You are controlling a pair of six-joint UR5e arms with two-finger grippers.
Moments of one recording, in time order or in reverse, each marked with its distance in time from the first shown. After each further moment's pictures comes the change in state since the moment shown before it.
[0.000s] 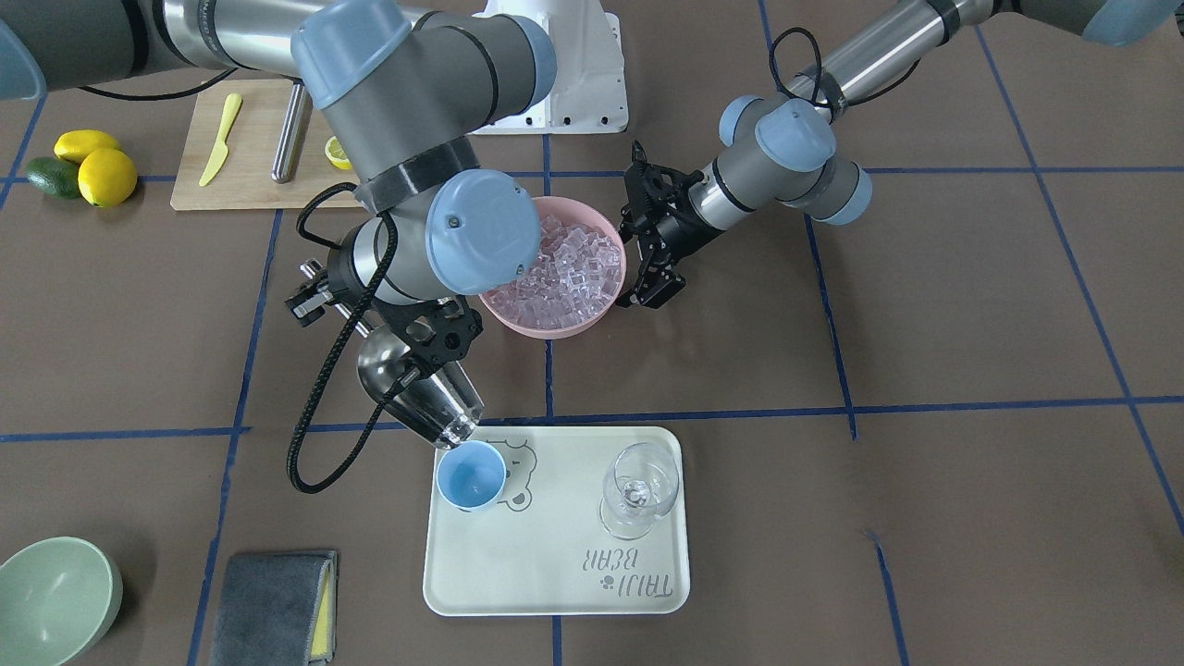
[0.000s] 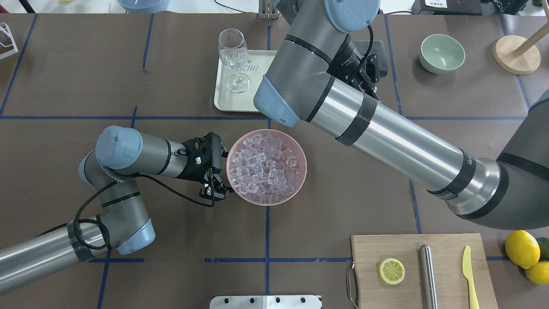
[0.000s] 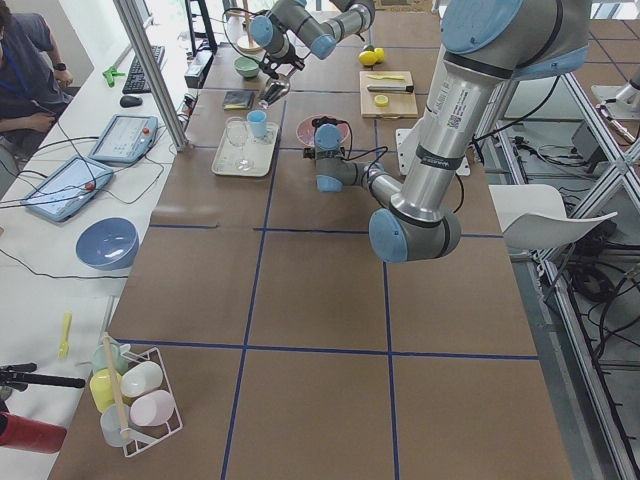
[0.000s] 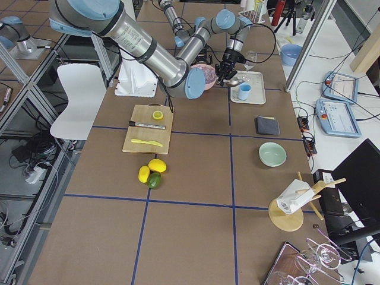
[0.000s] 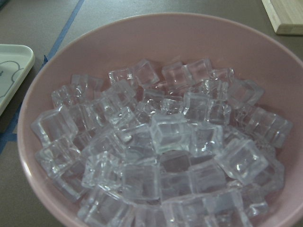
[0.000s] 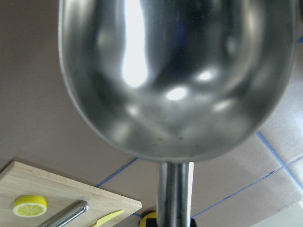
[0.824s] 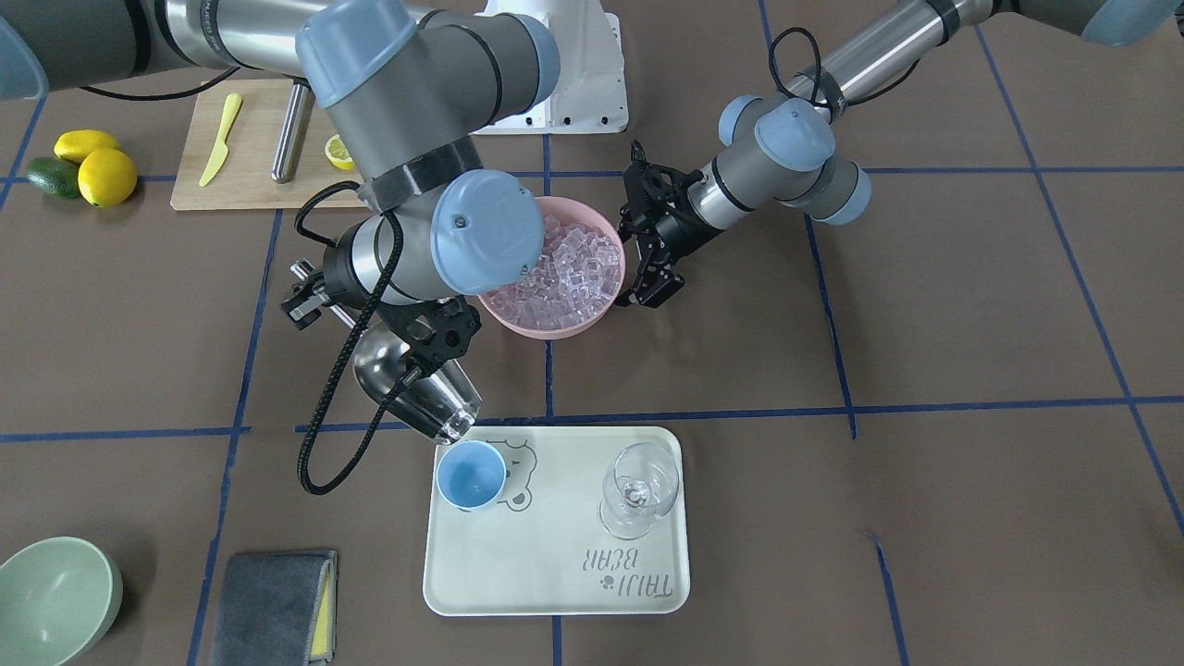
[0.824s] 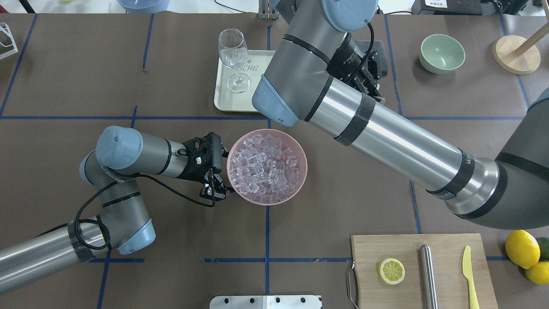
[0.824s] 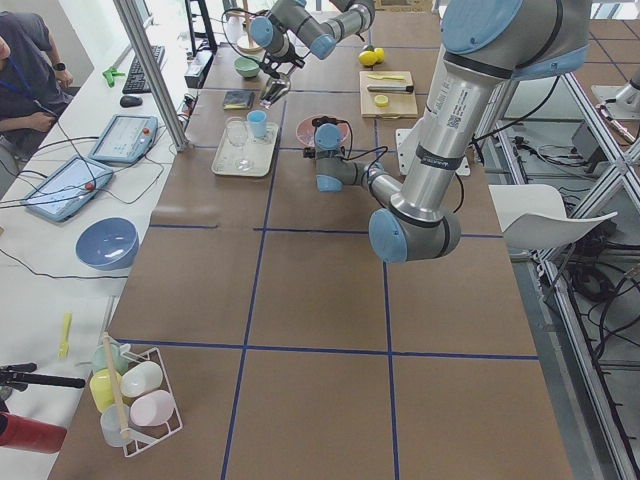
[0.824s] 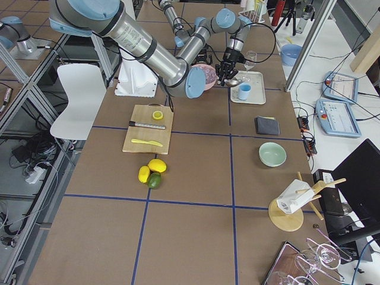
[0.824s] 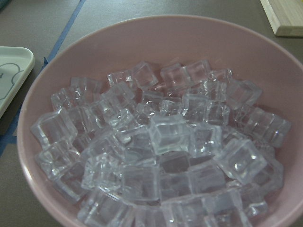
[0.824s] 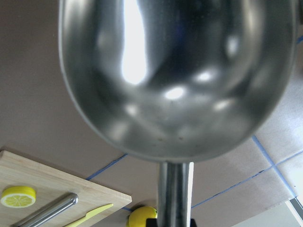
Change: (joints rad) left arm 0.001 -0.002 0.000 -0.001 0.001 0.000; right arm 0.000 0.004 -0.006 -0.009 -0.027 -0.041
